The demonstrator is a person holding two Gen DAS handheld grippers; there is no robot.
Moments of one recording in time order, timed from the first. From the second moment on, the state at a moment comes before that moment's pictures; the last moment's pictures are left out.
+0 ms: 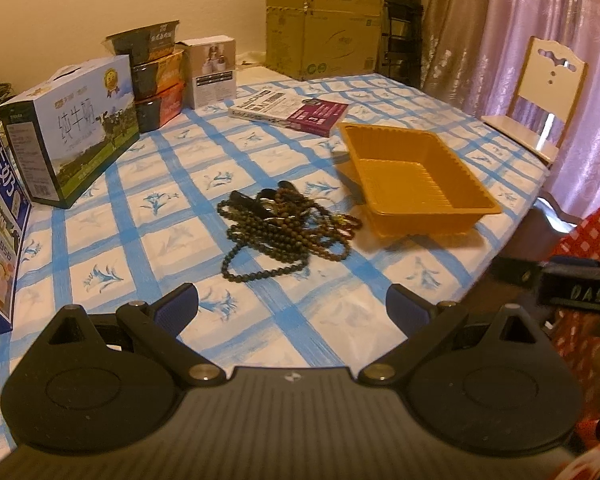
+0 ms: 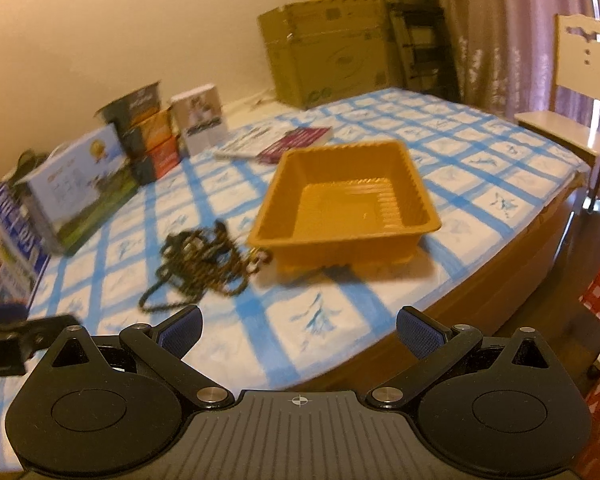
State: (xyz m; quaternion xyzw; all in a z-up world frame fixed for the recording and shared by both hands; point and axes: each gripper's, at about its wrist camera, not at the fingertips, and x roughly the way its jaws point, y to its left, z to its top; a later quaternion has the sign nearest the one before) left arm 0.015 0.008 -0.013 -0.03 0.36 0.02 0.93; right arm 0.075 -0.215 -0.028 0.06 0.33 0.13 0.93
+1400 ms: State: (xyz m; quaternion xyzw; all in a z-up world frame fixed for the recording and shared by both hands) left arm 0.195 0.045 -0.113 -0.02 0.37 -0.01 0.93; right arm 0.244 -0.284 -0.141 0.18 0.19 -0.01 0.97
